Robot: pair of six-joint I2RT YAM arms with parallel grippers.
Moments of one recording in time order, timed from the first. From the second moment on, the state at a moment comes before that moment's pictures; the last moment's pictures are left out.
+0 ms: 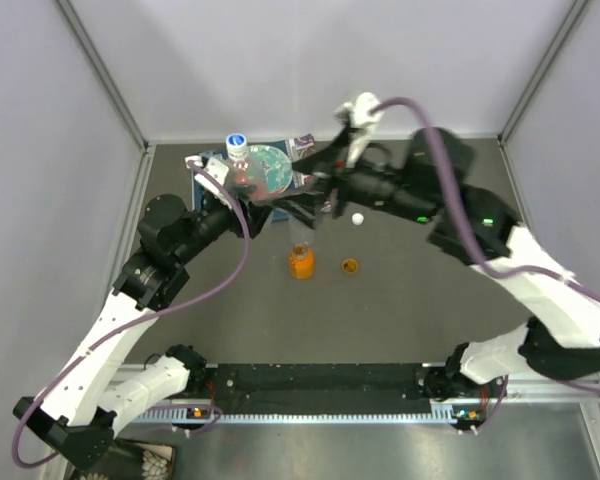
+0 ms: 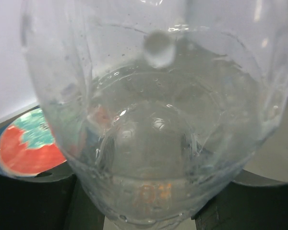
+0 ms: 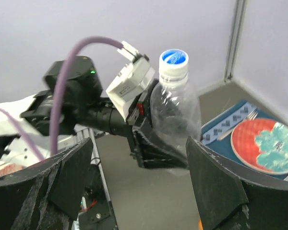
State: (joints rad) left arm -0.51 0.88 1.05 -0.18 0.15 -0.05; right arm 1.08 1.42 1.90 -0.48 -0.05 0.19
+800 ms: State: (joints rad) left arm -0.53 0.94 1.02 -0.09 1.20 -0.16; right arm 0.74 1.53 1.75 0.24 -1.15 0.58
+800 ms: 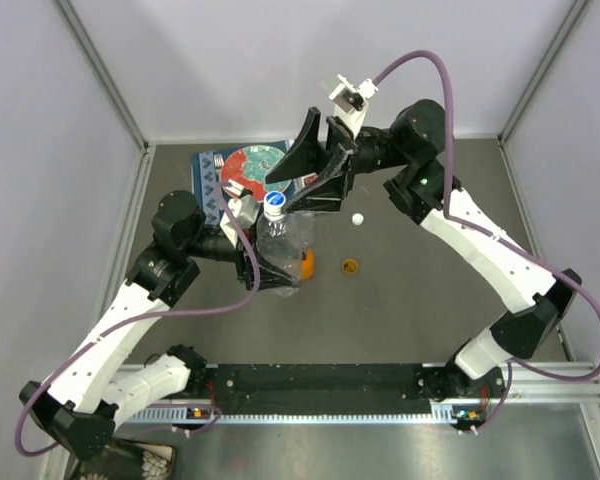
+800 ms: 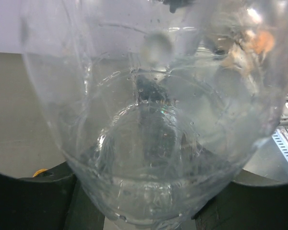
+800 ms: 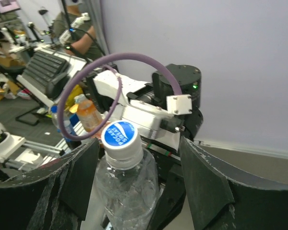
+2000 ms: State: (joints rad) left arm -0.54 0.93 1.02 -0.09 1.16 -0.15; right arm 0.77 1.66 1.75 0.78 -1.27 0.99
